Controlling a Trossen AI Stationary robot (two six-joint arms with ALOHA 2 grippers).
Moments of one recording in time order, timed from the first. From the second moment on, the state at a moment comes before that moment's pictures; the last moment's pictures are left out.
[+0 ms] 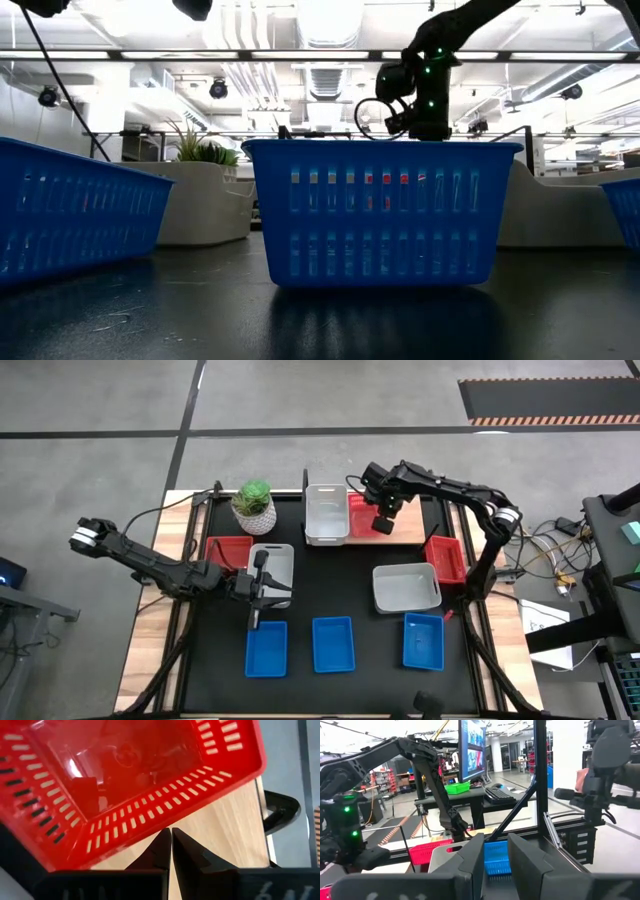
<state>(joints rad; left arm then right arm) -0.32 1.04 0.56 0.59 -0.21 0.14 -0.63 1.79 1.46 -1.07 0.14 -0.28</state>
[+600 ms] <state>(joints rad) -0.32 1.04 0.56 0.59 -0.21 0.14 -0.58 1.73 1.46 -1.15 0.13 -0.22</state>
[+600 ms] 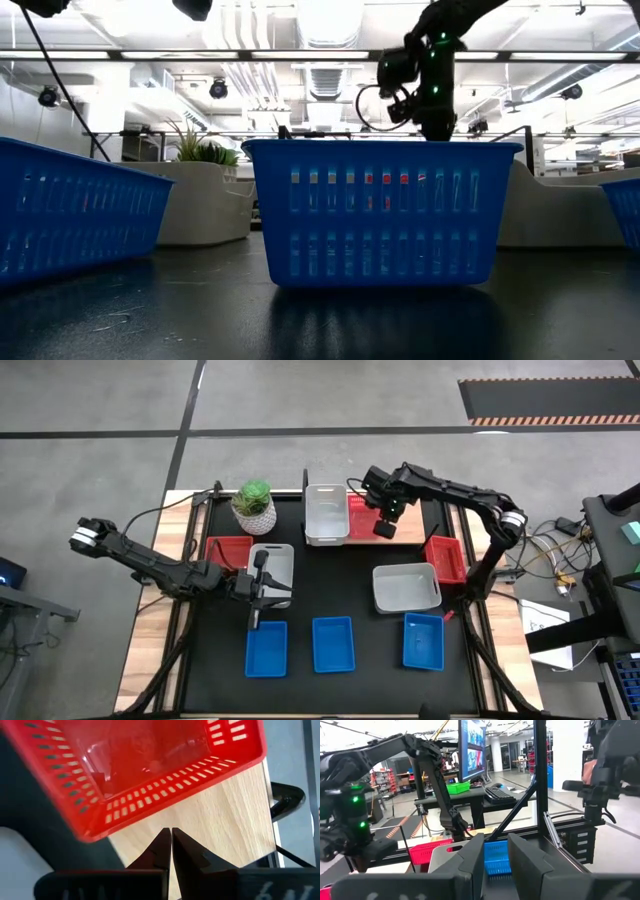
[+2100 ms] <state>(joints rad) -0.32 1.24 0.58 0.58 -0.42 -0.11 0.05 1.27 1.00 -0.24 -0.05 -0.32</state>
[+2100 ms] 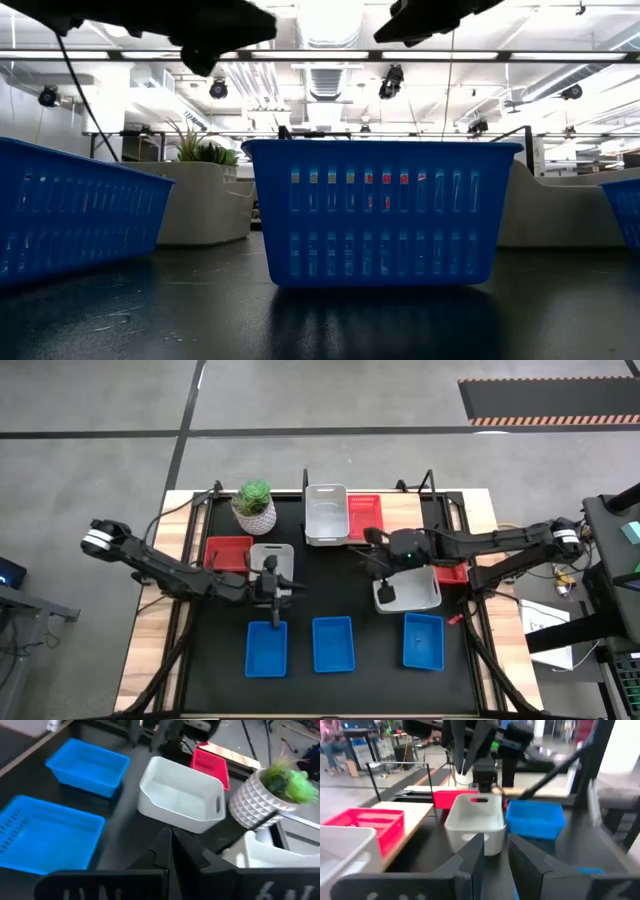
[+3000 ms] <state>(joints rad) -0.41 1.06 0.70 -0.33 -0.39 -0.67 0.31 1.27 0.93 -0.27 0.14 -0.19</state>
